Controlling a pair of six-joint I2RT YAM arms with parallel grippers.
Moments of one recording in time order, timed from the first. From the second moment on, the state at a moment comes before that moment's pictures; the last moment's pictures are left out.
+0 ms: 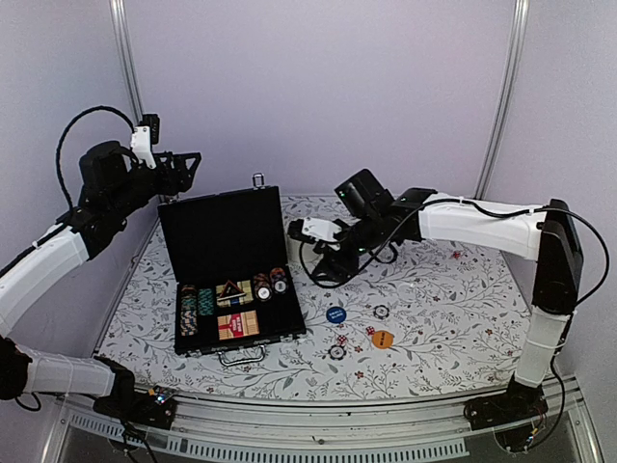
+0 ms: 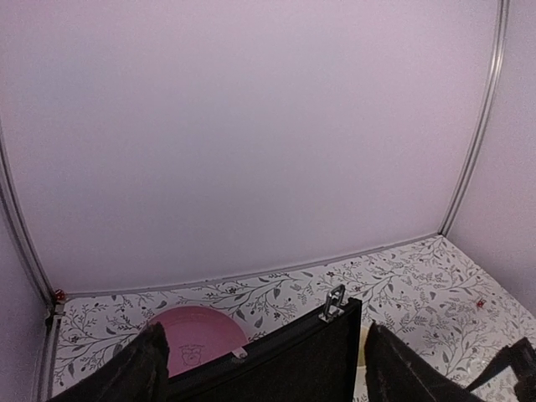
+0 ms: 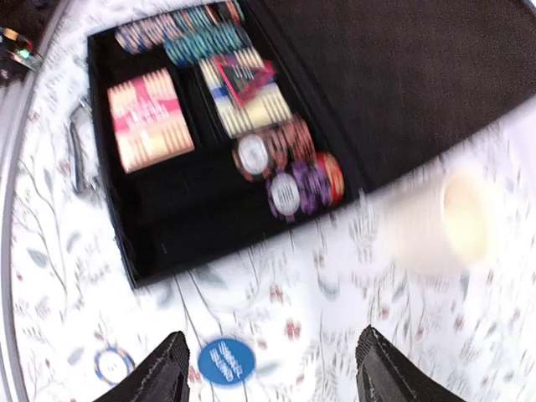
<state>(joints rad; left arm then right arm) -0.30 1.12 1.00 0.08 0.05 -0.11 0.90 1.89 1.61 -0.53 -0.27 -0.57</state>
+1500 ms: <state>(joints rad) -0.31 1.16 1.00 0.08 0.07 -0.11 -0.07 2.16 1.58 -0.70 -0.21 -0.24</state>
